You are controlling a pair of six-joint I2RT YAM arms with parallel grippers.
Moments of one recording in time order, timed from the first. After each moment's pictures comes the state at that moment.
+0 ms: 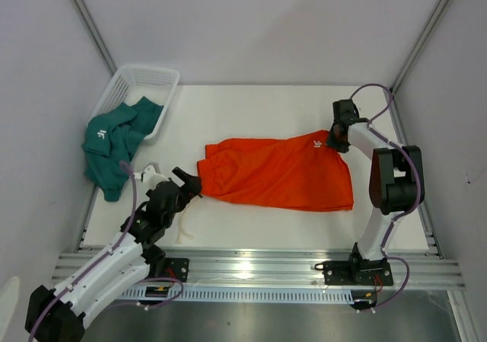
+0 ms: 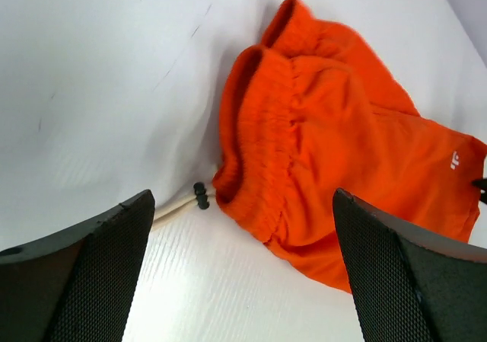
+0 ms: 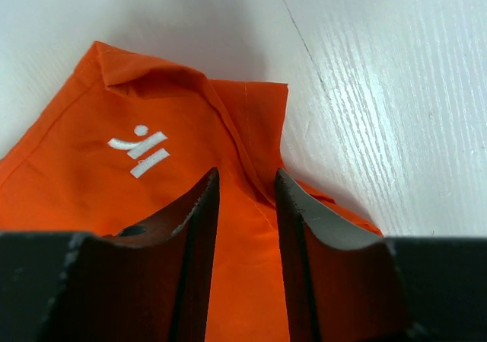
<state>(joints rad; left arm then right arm) -0.54 0.64 0.29 -0.24 -0.45 -1.03 0.11 1.87 1.30 -0.45 0.22 0.49</state>
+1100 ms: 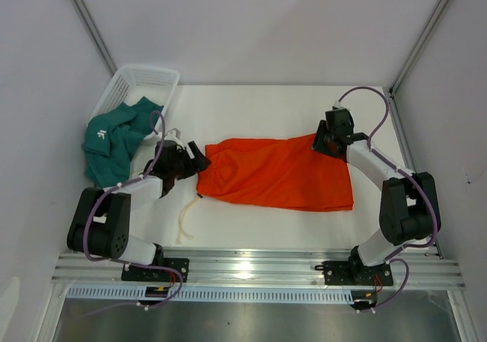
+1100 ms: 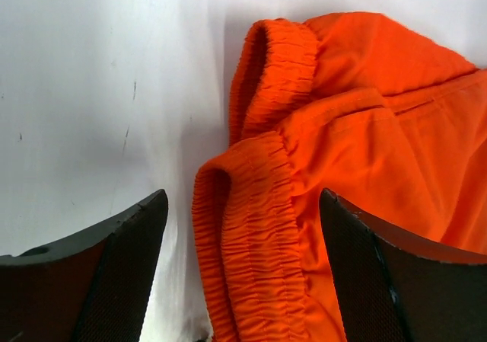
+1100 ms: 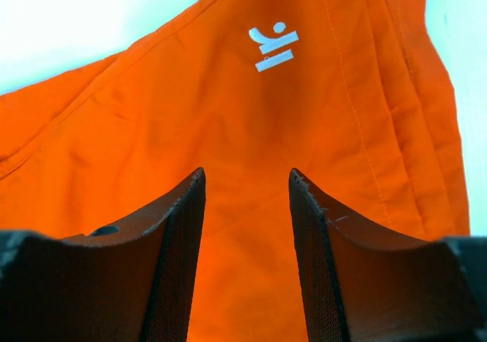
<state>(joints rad) -0.17 1.42 0.57 0.21 0.17 -0.57 0.24 1.59 1.08 -0.32 0.12 0.49</state>
